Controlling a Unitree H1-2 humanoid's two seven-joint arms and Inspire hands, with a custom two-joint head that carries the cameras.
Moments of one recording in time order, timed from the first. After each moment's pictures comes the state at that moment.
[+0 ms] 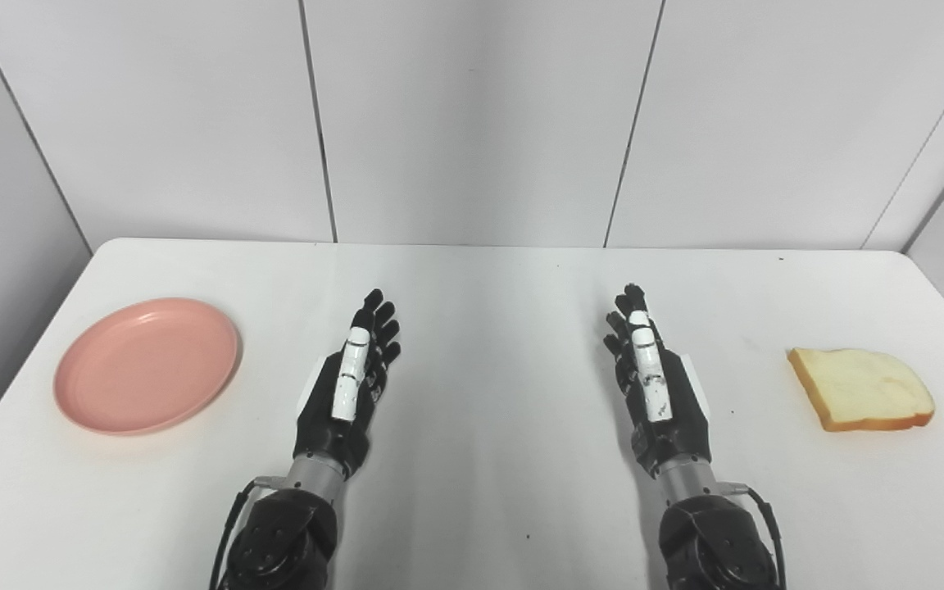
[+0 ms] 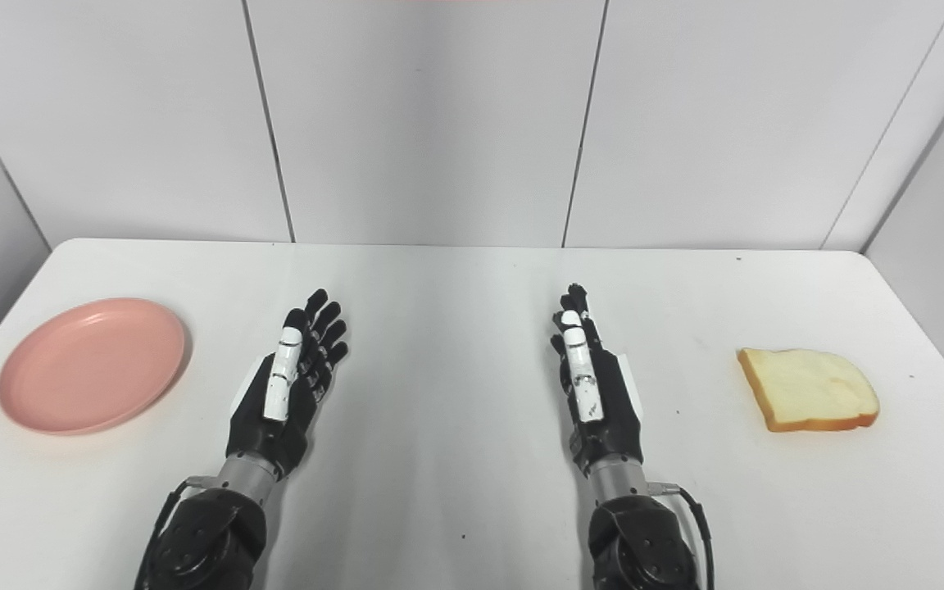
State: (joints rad) left arm -0.25 -0.08 -0.06 0.06 -0.13 0.13 -0.09; right arm -0.21 0.00 -0.04 -0.06 0.15 0.11 0.02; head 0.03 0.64
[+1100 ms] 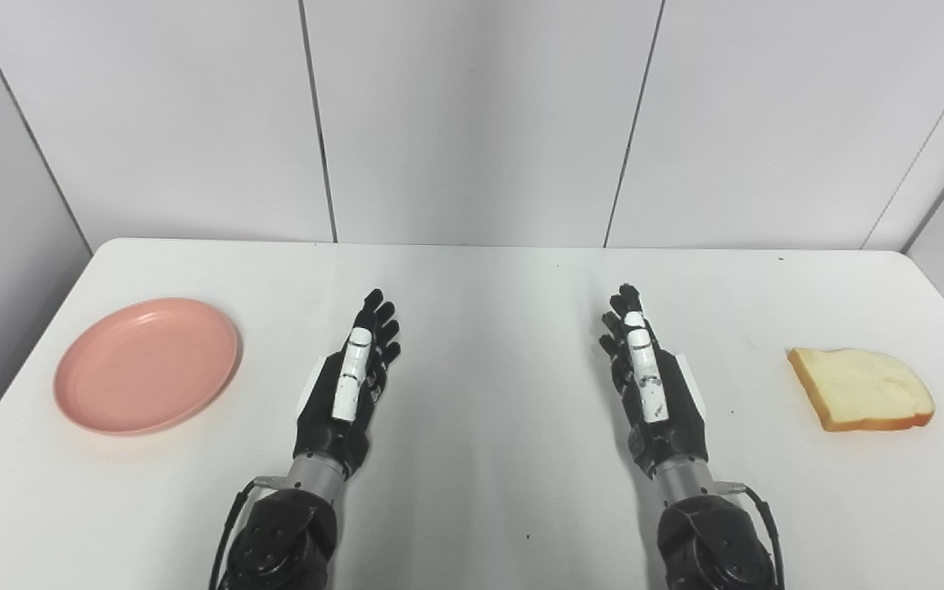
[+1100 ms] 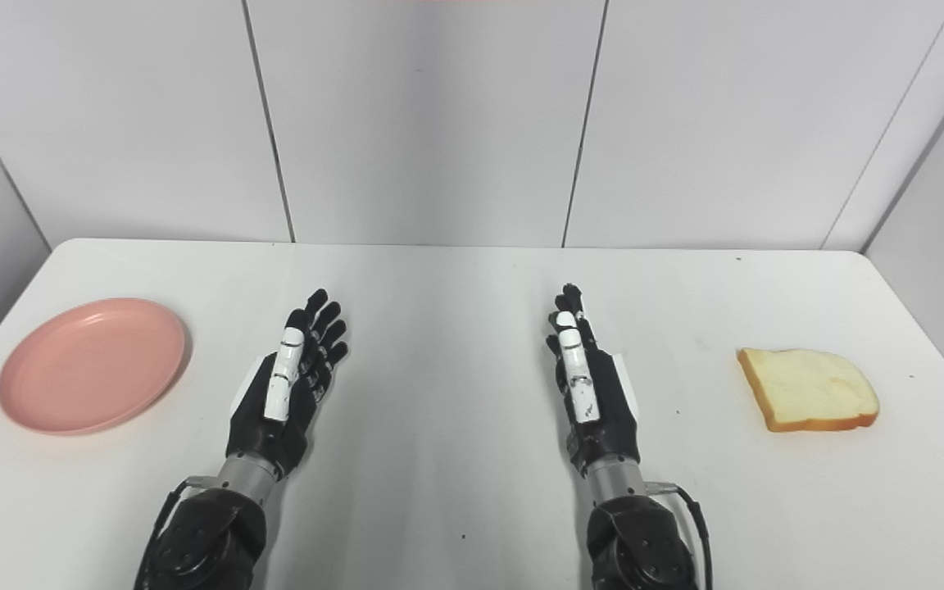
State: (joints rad) left arm -0.25 -0.08 -0.05 0.06 -0.13 0.13 -0.09; right arm -0.21 0.00 -0.03 -0.06 0.15 0.11 0.03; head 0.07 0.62
